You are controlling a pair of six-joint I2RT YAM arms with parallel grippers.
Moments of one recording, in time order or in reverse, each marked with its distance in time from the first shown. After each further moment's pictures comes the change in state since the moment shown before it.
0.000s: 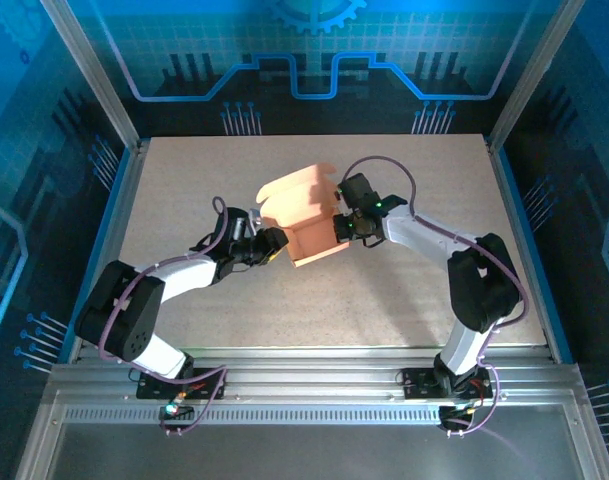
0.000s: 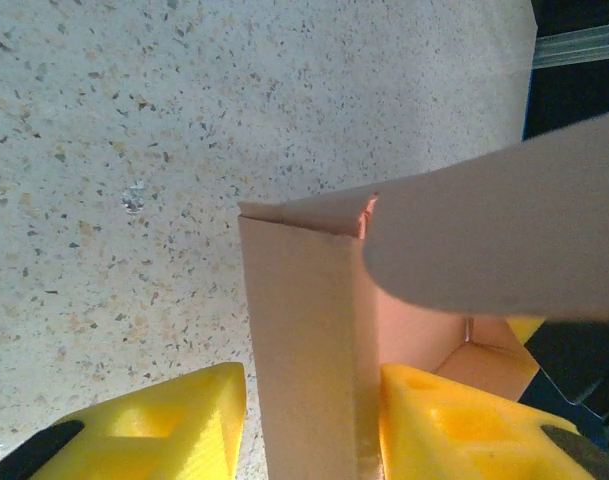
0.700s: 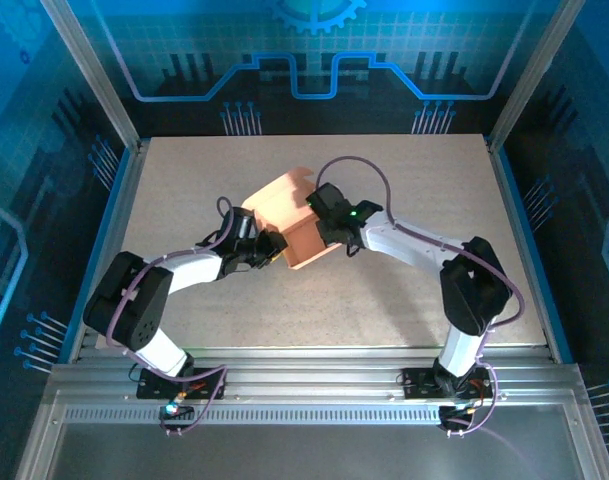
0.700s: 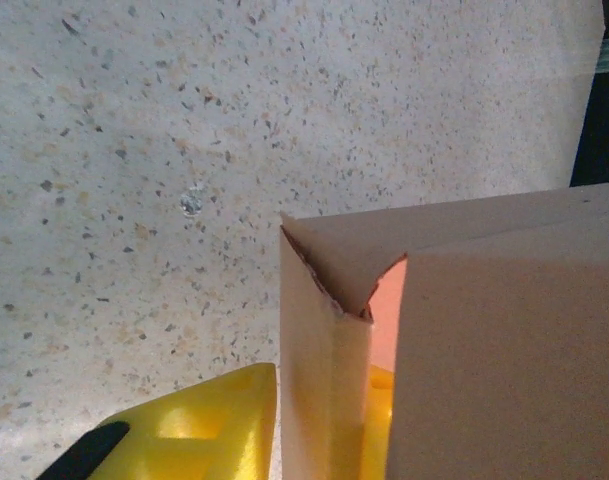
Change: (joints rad) left arm -0.011 0.070 0.046 -0.062 -0.047 -0.005; right arm 0.198 0.027 0.100 -0.093 0.404 -0.010
